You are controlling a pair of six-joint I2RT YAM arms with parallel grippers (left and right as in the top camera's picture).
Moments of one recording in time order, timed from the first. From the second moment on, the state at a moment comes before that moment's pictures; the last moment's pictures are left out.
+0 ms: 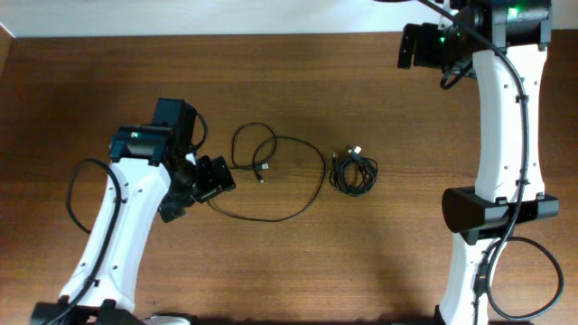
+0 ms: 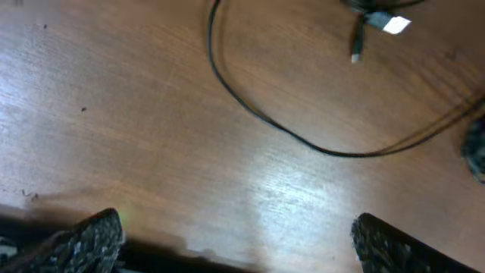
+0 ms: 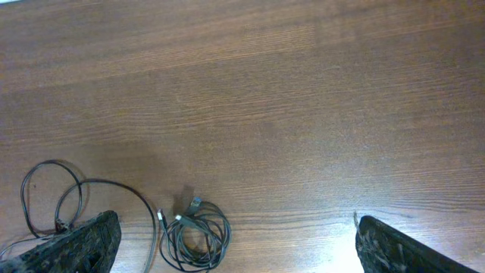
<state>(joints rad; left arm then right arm) -0.10 1.48 1.30 -1.33 0.11 -0.56 0.11 2.23 2.81 -1.69 0.04 0.25</state>
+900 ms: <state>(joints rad) -0.21 1.61 0.81 -0.69 0.01 -0.83 0.11 2.23 2.81 -1.69 0.03 0.25</state>
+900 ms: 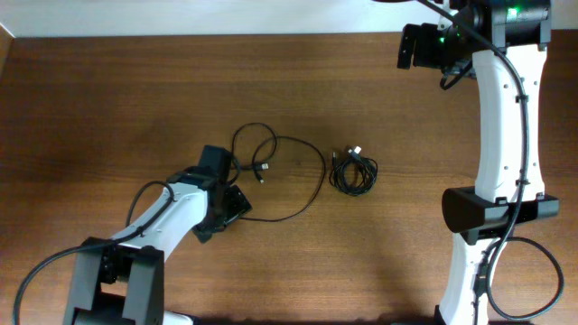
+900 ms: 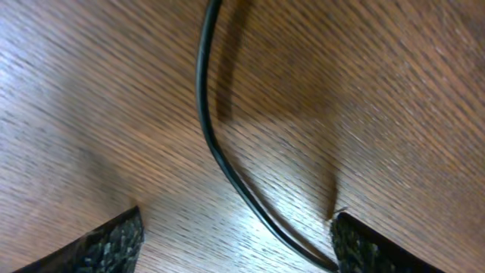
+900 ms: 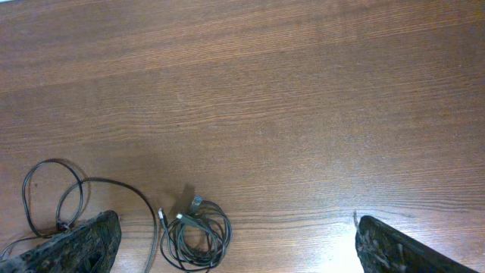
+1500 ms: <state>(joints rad) -0.23 1.66 0.90 -0.83 -0.05 -0.72 0.11 2.23 2.81 -1.69 0.03 0.25</state>
